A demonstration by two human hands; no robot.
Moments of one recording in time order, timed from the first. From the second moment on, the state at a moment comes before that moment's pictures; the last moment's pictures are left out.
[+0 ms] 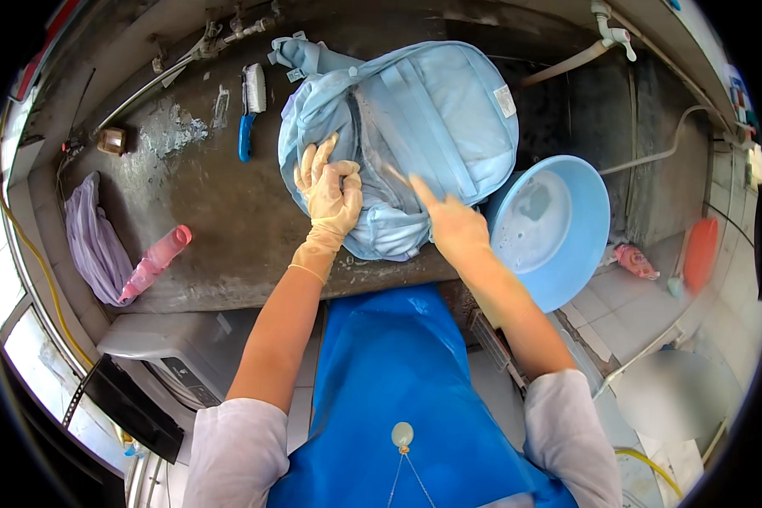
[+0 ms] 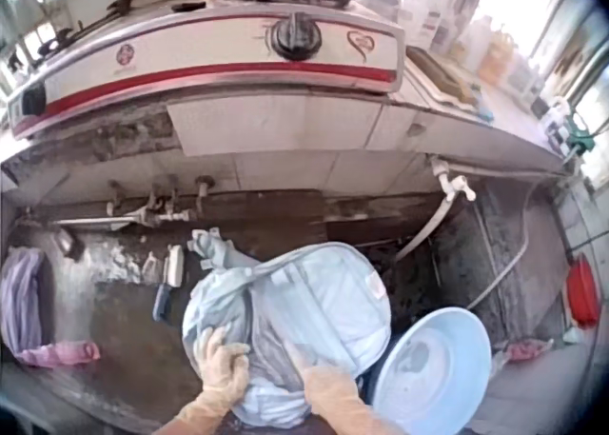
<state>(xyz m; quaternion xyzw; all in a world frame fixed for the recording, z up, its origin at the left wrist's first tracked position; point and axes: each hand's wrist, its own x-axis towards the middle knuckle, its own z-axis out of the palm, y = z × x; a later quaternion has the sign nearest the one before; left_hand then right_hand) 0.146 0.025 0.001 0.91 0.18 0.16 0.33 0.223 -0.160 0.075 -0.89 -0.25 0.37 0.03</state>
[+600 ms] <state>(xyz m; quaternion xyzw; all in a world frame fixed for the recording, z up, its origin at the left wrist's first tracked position) 0.146 0.034 -0.001 0.93 0.16 0.13 0.31 0.282 -0.168 0.087 -0.80 -0.38 0.46 -0.05</state>
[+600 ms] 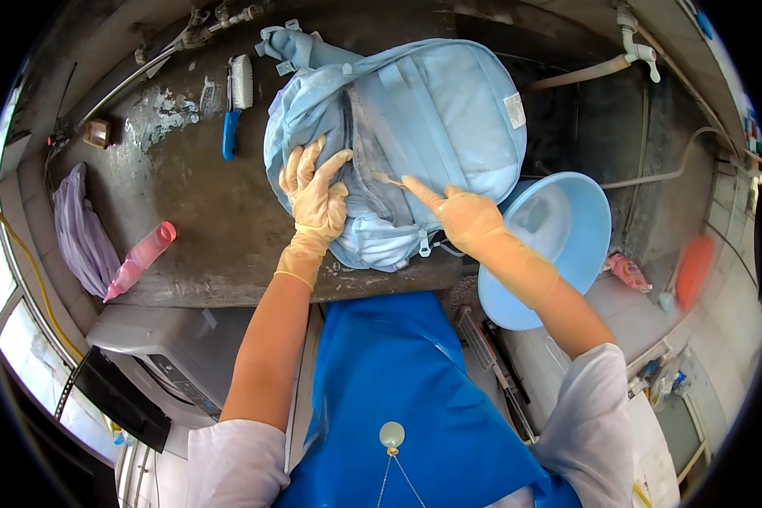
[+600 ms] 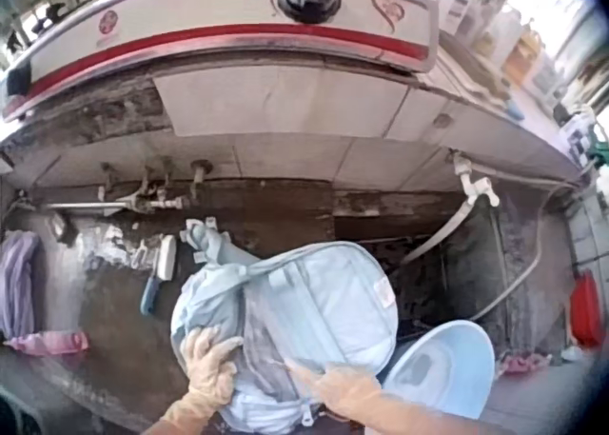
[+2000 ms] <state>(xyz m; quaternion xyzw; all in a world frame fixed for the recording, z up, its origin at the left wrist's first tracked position) 0.148 0.032 -0.001 0.92 0.16 0.15 0.31 0.278 -0.195 0.065 -0.83 -0.39 0.40 -0.01</state>
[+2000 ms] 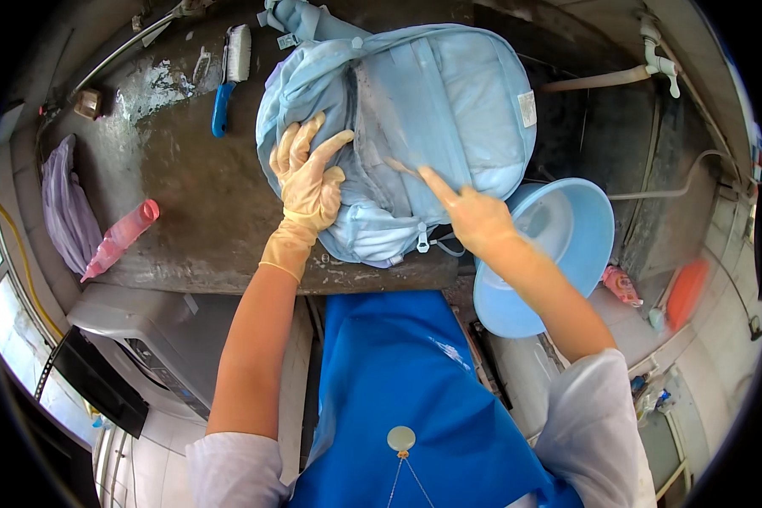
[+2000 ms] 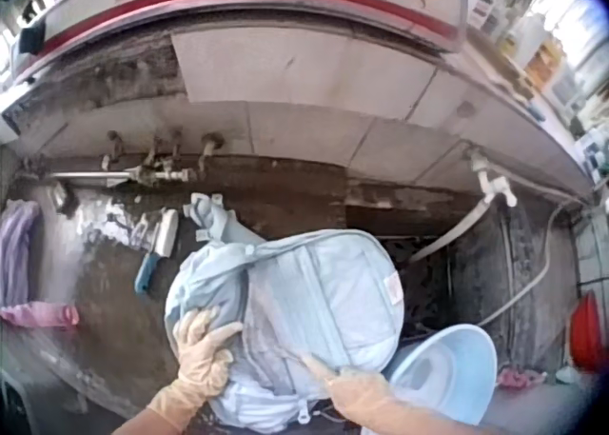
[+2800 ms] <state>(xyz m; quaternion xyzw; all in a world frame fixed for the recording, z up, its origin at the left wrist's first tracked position) 0.146 0.032 0.001 0.93 0.16 0.15 0.31 0.259 -0.179 0.059 -0.86 -0.32 0.39 0.05</state>
